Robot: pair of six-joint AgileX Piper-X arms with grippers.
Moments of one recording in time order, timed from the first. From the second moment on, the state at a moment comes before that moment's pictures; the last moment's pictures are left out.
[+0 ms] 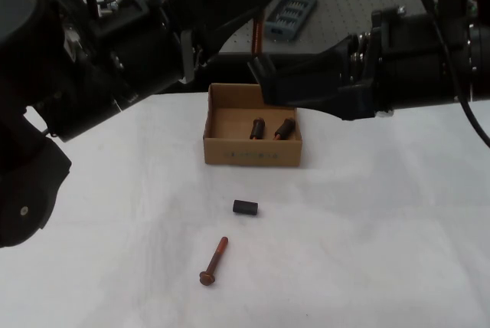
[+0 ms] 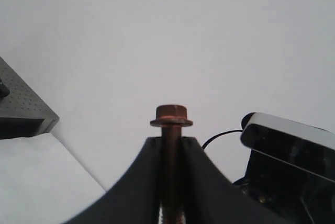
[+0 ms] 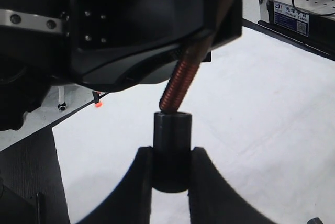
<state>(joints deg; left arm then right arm) -28.2 79.1 -43.5 -57.1 32.8 -50.4 36.4 71.6 -57.3 16.9 -38.7 4.2</state>
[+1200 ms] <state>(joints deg) -28.5 79.1 -43.5 -59.5 32.4 -44.8 30.5 71.6 -57.3 16.8 -49.9 5.6</state>
